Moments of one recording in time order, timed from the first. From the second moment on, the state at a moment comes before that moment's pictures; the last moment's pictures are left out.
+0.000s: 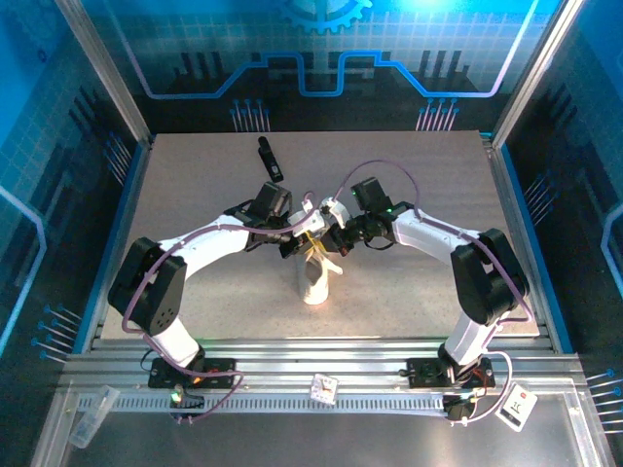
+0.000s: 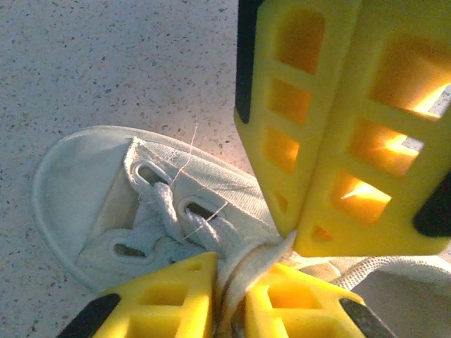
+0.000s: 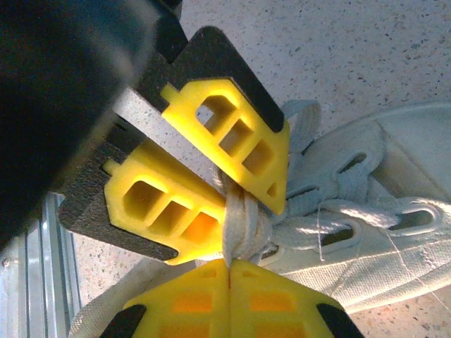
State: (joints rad) left arm -0.48 1.66 1.06 -0.36 0.44 0.51; right arm 0.51 1.72 1.11 -0.35 -0.71 -0.15
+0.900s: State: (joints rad) left arm -0.49 1.63 0.95 -0.19 0.45 0.51; right arm 0.36 1.73 1.09 -0.26 -0.89 0.03
